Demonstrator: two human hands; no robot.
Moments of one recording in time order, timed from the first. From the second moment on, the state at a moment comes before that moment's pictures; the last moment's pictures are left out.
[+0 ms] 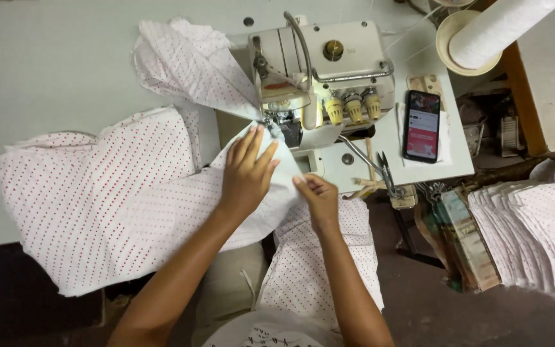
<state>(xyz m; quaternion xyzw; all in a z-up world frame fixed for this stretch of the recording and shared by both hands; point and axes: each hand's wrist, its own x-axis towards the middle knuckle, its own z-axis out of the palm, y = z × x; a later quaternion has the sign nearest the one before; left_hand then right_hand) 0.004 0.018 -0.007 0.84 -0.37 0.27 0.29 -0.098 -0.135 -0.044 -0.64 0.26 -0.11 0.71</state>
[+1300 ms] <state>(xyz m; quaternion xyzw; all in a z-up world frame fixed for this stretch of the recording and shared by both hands) 0.062 0.006 0.002 0.93 -0.25 0.11 0.26 -0.072 -0.096 -0.021 -0.60 0.27 -0.13 0.74</state>
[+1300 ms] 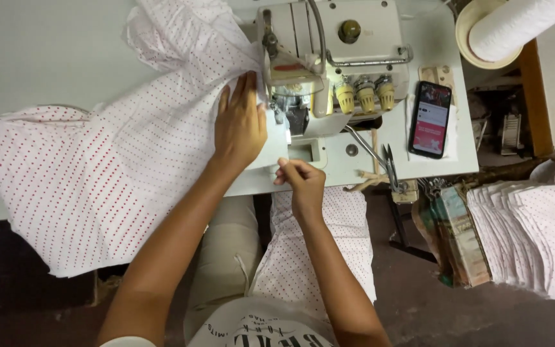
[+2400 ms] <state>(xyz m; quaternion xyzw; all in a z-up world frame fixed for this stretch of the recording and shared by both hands) 0.135 0.152 0.062 0.90 -0.19 0.26 0.29 -0.156 -0.111 -0.004 -0.67 0.24 0.01 0.70</state>
